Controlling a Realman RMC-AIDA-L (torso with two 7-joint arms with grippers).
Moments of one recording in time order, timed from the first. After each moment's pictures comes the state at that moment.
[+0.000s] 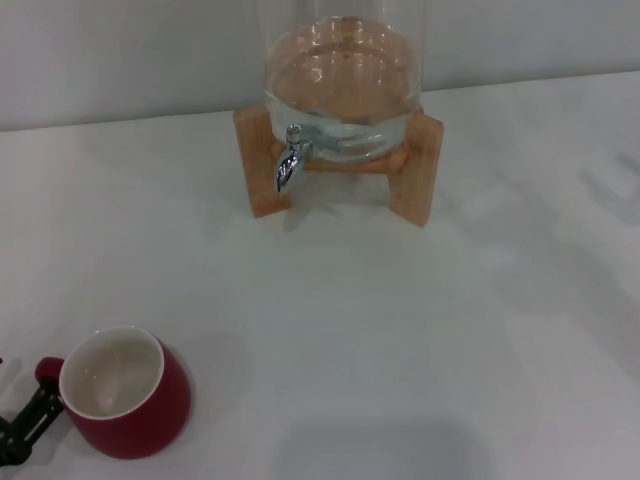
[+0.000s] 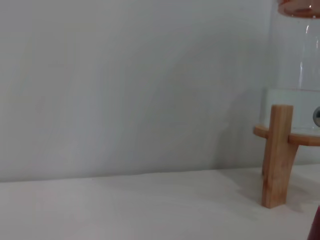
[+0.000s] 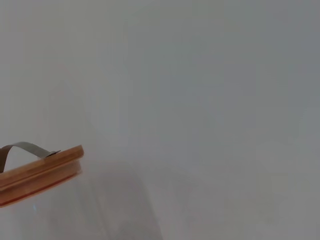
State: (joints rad) left arm -0.17 -2.08 0.39 0.11 -1.52 -1.42 2.63; right arm 0.09 2.01 -0.74 -1.05 1.78 1.28 -1.47
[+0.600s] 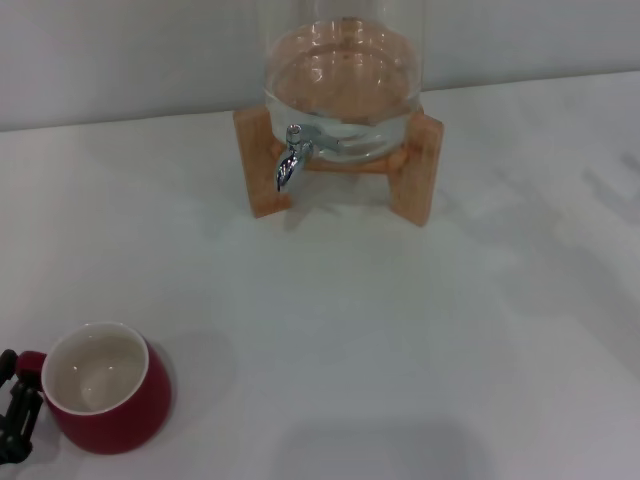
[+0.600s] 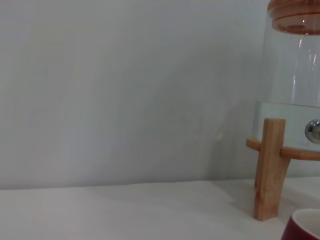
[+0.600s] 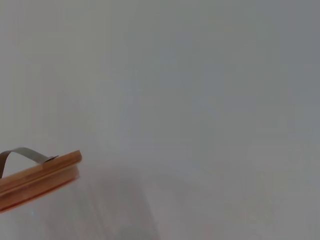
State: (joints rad) left arm -0.17 -2.08 0.39 0.11 -1.52 -1.46 2.61; right arm 0.10 2.01 -0.72 -1.04 1.79 1.29 -1.47
